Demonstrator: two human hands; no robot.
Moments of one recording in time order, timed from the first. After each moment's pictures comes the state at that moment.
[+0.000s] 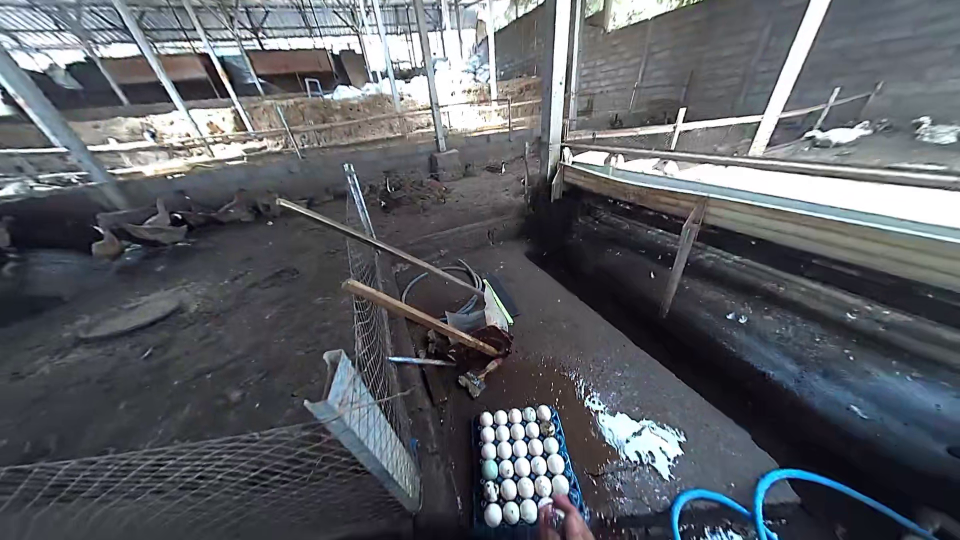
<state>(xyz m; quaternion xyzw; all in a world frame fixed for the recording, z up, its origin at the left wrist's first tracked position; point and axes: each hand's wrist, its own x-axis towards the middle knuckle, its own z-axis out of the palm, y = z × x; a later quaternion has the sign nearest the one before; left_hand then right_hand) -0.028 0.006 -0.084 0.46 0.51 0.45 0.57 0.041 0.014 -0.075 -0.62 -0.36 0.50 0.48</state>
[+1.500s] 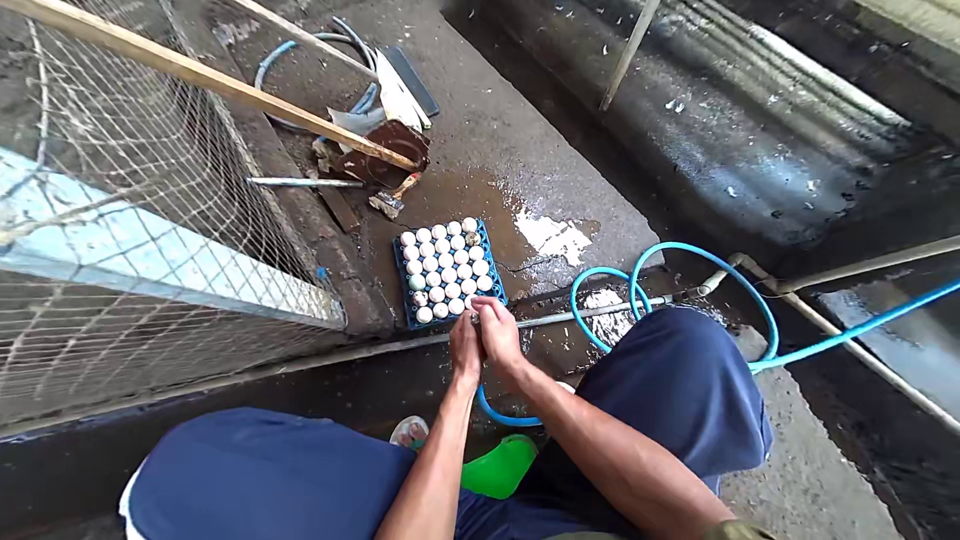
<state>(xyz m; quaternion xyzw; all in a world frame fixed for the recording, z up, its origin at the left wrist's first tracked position) -0.035 0.018 -0.064 0.41 0.60 0.39 0.56 0.032 0.017 -0.043 -0.67 -0.28 0.52 0.45</state>
